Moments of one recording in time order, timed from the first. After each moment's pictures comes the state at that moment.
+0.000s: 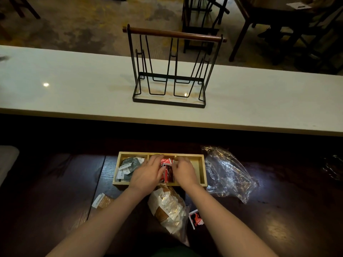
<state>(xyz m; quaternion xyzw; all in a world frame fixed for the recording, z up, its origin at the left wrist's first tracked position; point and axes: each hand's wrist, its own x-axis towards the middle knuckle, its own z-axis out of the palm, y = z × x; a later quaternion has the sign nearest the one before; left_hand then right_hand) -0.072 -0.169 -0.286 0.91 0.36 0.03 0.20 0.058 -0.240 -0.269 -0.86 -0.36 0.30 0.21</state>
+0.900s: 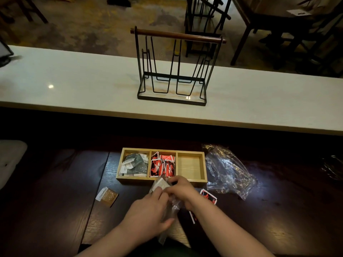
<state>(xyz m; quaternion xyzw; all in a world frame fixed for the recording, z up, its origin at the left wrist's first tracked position) -0.128 -0.263 -0.203 0.94 0.27 -0.12 0.17 0.017 -0.287 -0.245 -0.74 -0.12 0.58 0.31</state>
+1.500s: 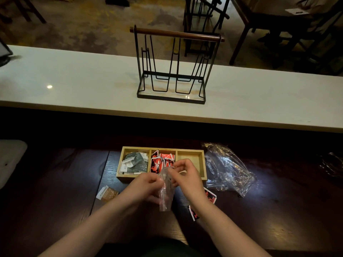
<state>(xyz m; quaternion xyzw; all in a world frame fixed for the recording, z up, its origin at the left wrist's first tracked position) -0.122 -0.218 -0.195 0.55 0.40 0.01 0.73 0.014 -0.298 -0.207 -0.74 -0.22 0.41 0.49</state>
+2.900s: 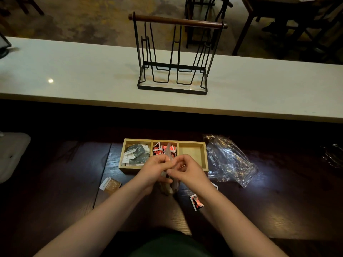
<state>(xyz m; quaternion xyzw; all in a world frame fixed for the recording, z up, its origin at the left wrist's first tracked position) -0.088 -0.221 -0.207 0.52 0.39 0.09 0.76 0.020 -0.309 -0.199 -0.74 -0.30 0.45 0.40</state>
